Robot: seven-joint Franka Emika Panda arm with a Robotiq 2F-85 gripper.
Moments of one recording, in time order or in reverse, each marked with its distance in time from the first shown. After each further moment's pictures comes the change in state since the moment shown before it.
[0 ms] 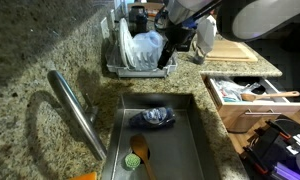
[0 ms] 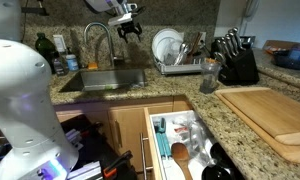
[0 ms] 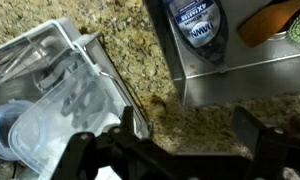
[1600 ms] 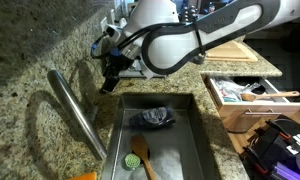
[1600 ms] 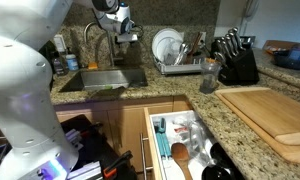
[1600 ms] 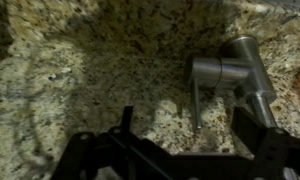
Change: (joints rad) arm 0.013 0.599 0.195 0.494 0.260 0.332 -0.643
